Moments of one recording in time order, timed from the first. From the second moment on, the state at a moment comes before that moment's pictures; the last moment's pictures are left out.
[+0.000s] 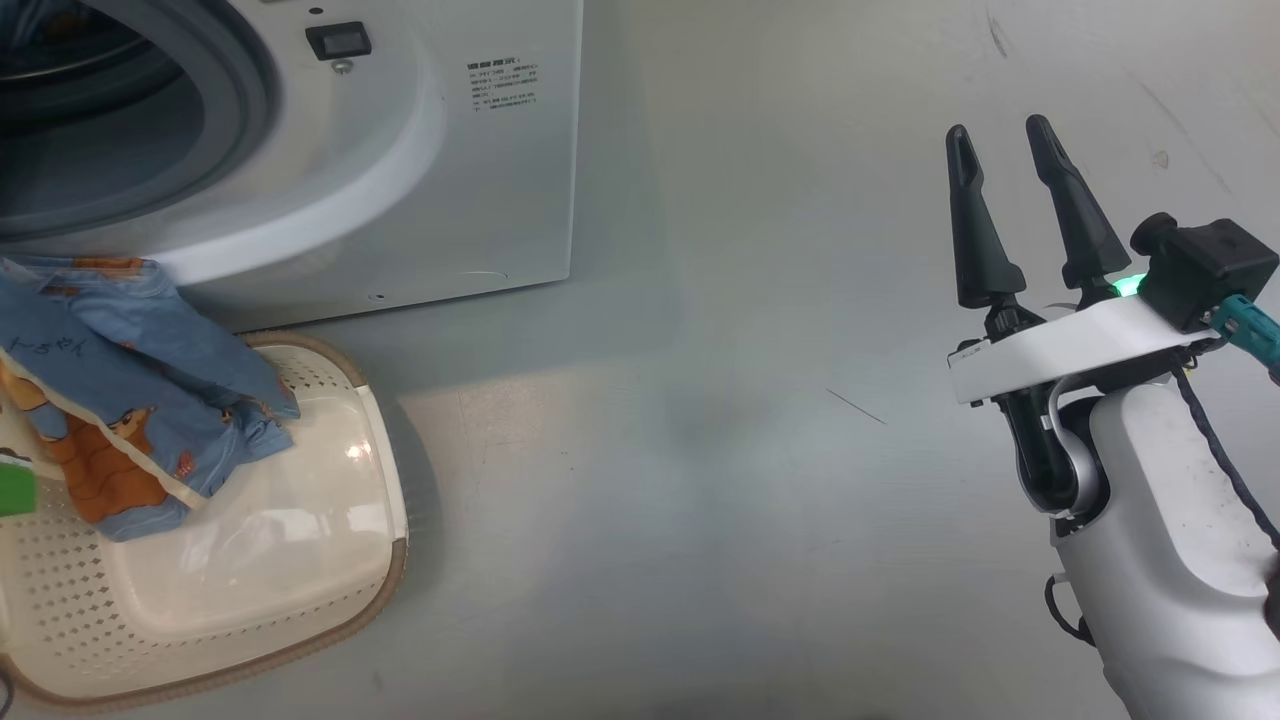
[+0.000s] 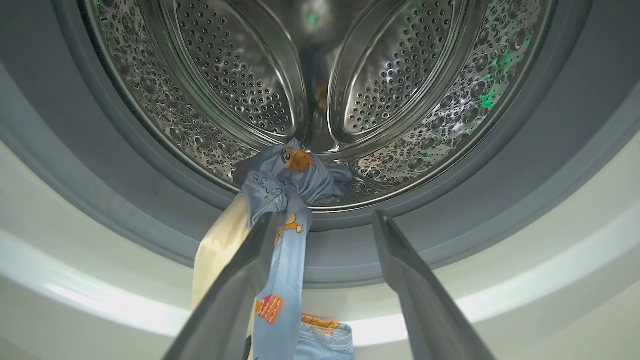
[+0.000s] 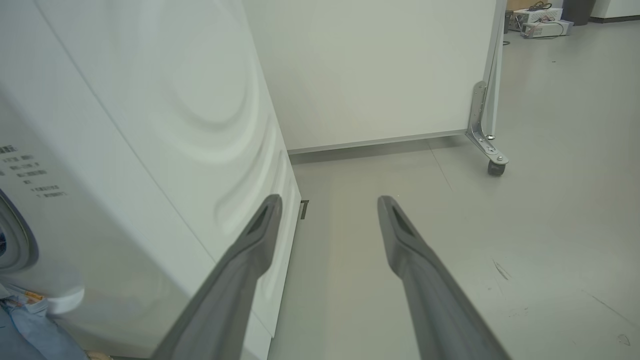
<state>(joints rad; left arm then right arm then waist) -0.38 0.55 -0.18 0.17 -0.69 -0.04 -0.25 -0.47 -0.16 0.27 0.21 0.46 0.12 -0.25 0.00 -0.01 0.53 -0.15</state>
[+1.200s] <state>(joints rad) -0.11 0.44 -0.06 0.06 -0.63 -0.01 -0.25 -0.45 -0.17 0.29 0.20 0.46 0.12 -0.25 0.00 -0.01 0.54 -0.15</state>
